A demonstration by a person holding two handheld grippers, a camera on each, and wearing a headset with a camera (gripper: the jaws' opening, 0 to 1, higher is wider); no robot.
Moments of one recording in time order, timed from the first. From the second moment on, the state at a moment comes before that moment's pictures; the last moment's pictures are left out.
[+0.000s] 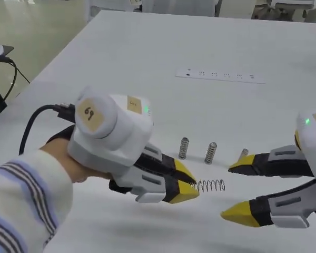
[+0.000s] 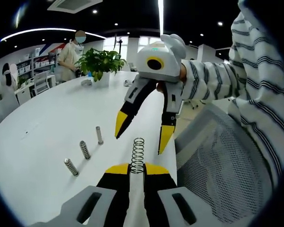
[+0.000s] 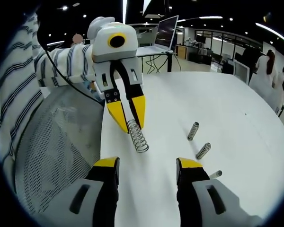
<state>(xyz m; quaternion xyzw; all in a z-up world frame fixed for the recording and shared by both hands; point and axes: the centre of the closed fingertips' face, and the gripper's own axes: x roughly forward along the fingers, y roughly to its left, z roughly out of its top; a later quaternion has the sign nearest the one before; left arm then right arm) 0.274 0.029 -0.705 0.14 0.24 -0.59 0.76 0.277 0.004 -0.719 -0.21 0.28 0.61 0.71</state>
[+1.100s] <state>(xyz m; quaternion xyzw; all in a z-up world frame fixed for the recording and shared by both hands) 0.263 0.024 -0.706 0.13 0.24 -0.61 0.75 0.259 0.021 -0.702 -0.14 0.27 0.67 0.68</state>
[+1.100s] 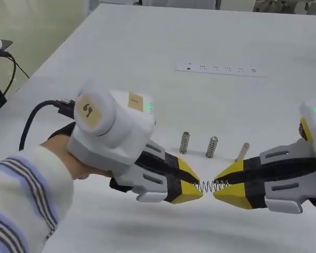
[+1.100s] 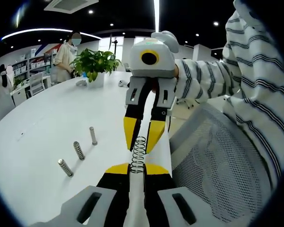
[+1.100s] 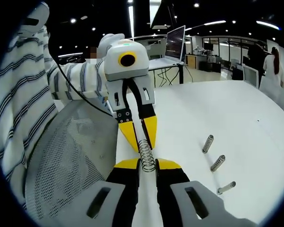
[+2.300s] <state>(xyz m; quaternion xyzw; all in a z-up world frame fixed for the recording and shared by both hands) 0.257 0.005 -0.716 0.11 0.21 -0.58 0.78 0.250 0.005 -0.707 -0.24 0.31 0.70 0.60</state>
